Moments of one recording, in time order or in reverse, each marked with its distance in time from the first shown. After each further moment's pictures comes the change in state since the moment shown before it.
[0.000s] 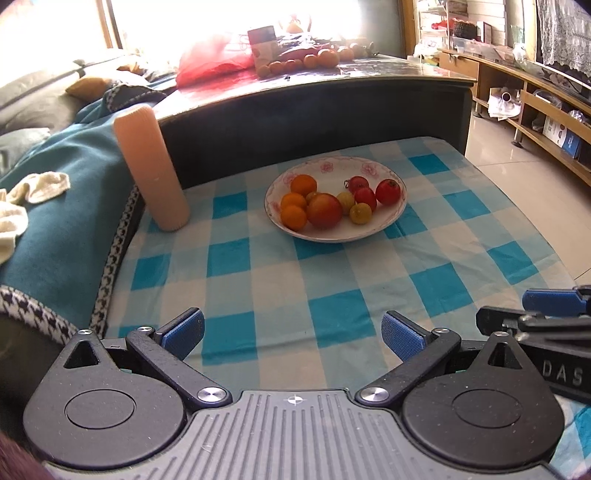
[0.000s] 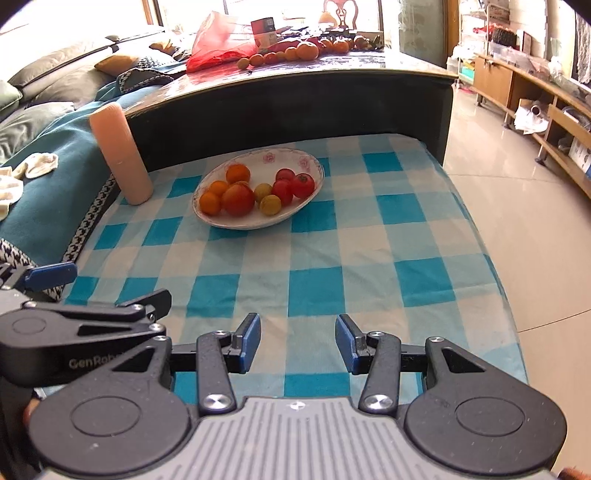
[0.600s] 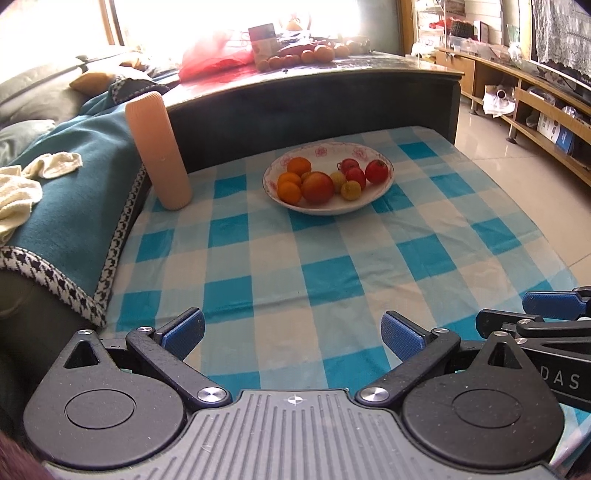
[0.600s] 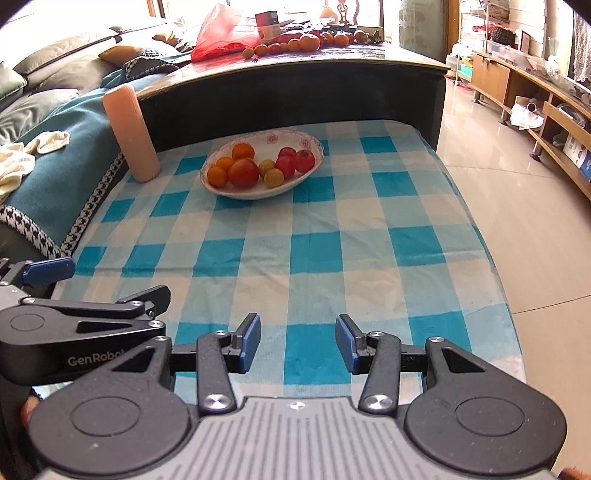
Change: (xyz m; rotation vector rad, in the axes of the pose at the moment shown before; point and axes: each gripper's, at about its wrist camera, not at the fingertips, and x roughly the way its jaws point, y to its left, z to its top) left arm -0.023 -0.005 -0.030 -0.003 0.009 -0.004; right arm -0.019 0.005 -0.032 -0.011 0.027 -0.007
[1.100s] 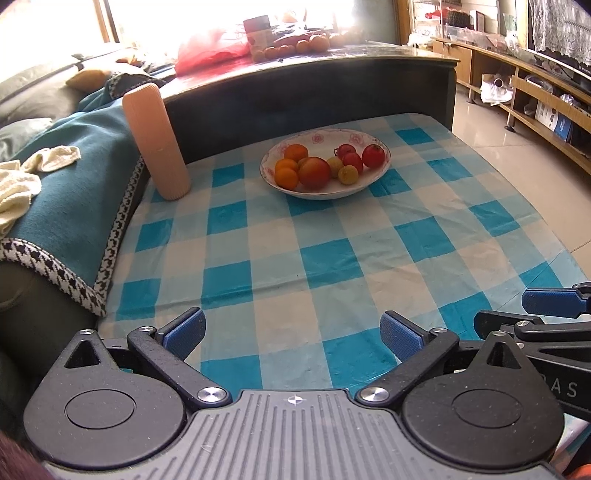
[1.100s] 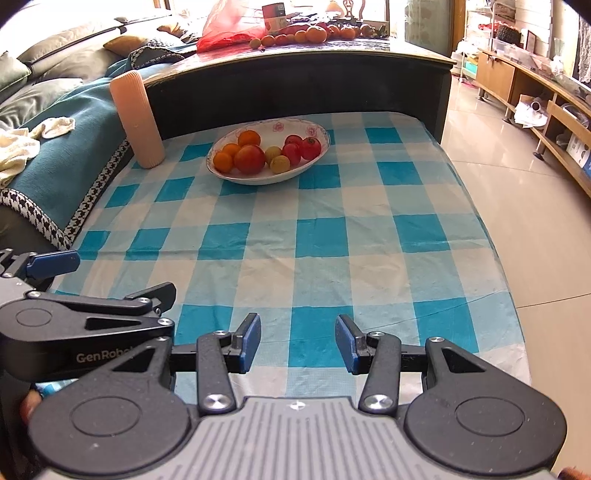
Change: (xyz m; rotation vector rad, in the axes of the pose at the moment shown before) left arm -0.001 -0.002 -0.008 0.014 0.024 0.002; right arm -0.002 0.006 -0.008 -0.018 0.019 0.001
